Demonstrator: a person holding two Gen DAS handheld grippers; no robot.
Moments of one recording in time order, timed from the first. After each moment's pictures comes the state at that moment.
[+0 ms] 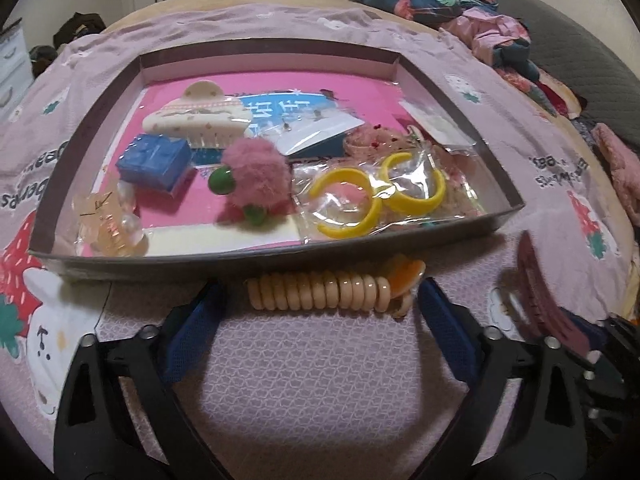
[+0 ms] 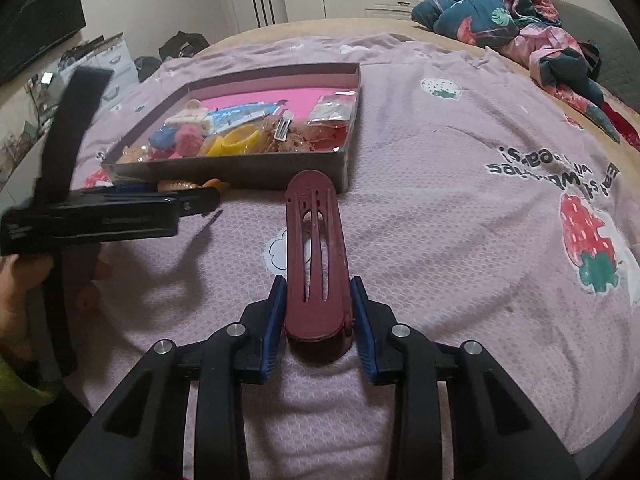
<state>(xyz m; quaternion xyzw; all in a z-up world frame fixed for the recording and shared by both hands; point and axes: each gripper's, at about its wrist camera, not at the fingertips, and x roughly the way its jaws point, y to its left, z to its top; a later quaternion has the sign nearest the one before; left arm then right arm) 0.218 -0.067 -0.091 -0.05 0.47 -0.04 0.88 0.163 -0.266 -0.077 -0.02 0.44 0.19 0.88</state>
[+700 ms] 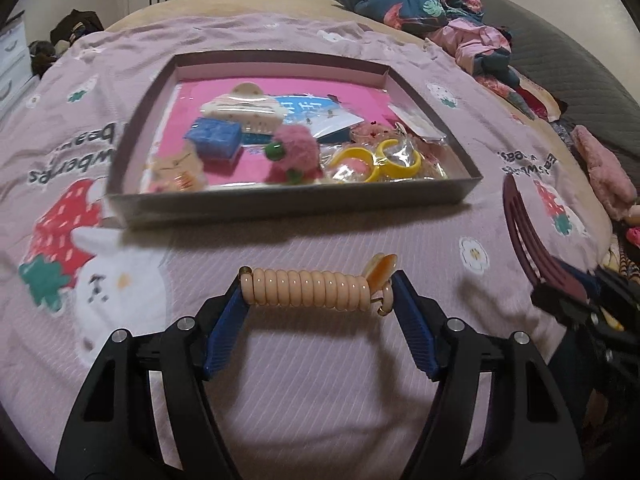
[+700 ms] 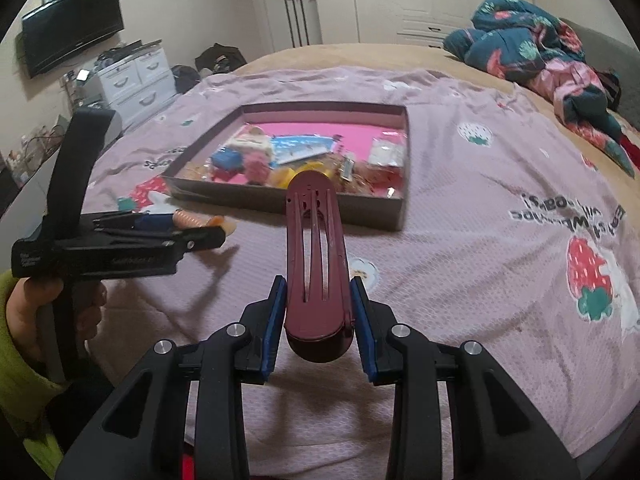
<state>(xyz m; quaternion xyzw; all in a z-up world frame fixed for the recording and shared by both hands) 0.158 -0.032 -0.060 -0.07 0.46 -0.07 0.88 0.136 -0.236 -0.032 -0.04 0.40 0.25 0.88</state>
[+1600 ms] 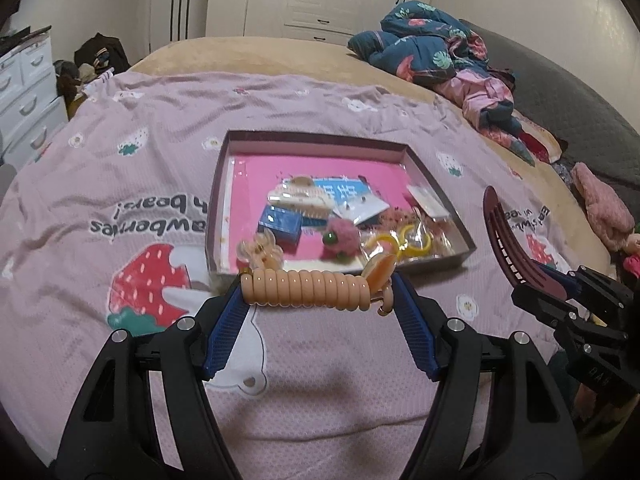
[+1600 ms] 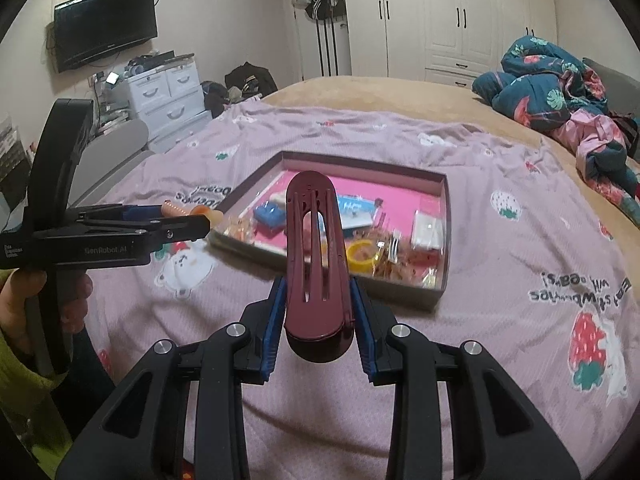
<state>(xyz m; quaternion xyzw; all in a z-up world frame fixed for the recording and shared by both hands) 0.152 0.011 0.010 -0.08 0.39 -0.05 0.92 0.155 -0.199 0.019 -0.05 0.34 0.29 0.89</state>
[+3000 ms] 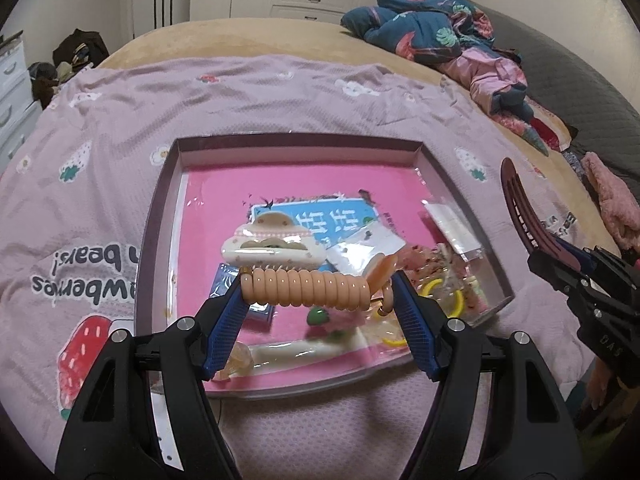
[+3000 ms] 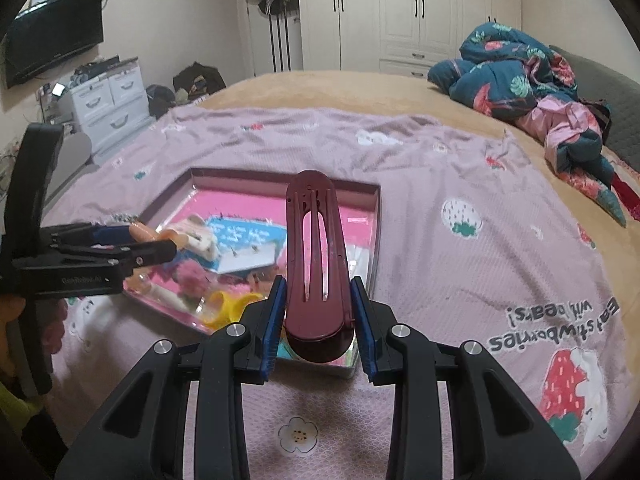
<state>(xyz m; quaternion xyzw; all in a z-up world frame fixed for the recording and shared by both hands) 0.257 -0.008 -0.025 -0.06 0.43 -0.06 0.90 0.261 -0.221 -0.016 -0.06 0.37 0.20 0.90</state>
